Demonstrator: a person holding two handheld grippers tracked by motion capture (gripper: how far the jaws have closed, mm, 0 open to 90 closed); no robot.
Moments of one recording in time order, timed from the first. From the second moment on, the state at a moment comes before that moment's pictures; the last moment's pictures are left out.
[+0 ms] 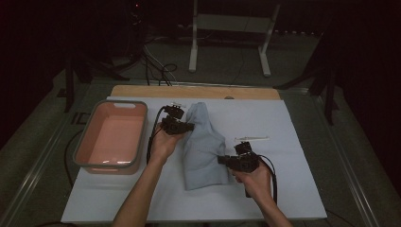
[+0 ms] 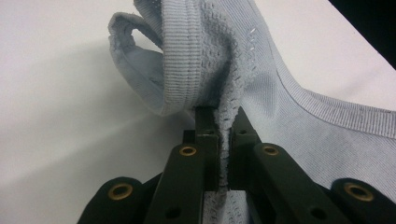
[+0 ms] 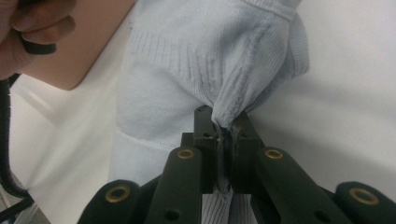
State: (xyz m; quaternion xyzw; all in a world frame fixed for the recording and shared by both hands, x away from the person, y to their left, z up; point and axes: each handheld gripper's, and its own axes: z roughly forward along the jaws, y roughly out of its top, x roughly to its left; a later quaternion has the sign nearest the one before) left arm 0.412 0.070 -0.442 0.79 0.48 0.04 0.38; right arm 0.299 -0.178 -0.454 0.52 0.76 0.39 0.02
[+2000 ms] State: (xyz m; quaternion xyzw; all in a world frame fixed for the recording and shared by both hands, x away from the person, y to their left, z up) left arm 0.426 0.106 -0.408 0.78 0.48 0.06 0.39; right arm 0.324 -0.143 -0.426 0.50 0.75 0.42 0.01
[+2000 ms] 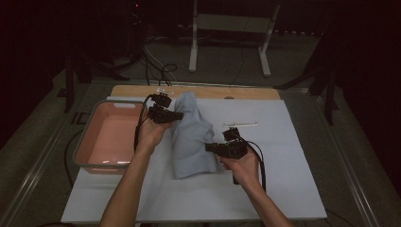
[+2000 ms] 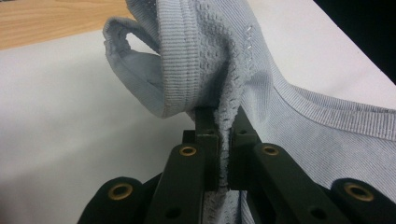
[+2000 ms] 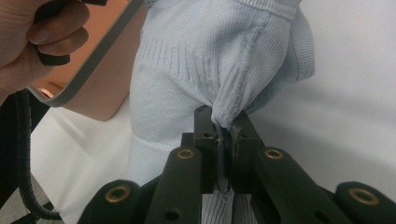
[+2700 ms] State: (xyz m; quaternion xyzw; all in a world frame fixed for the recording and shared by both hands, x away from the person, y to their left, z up) left arm 0.431 0.117 -0.392 0.79 0.48 0.07 0.38; right arm 0.332 -0.130 -0.418 0.50 0.75 0.43 0.01
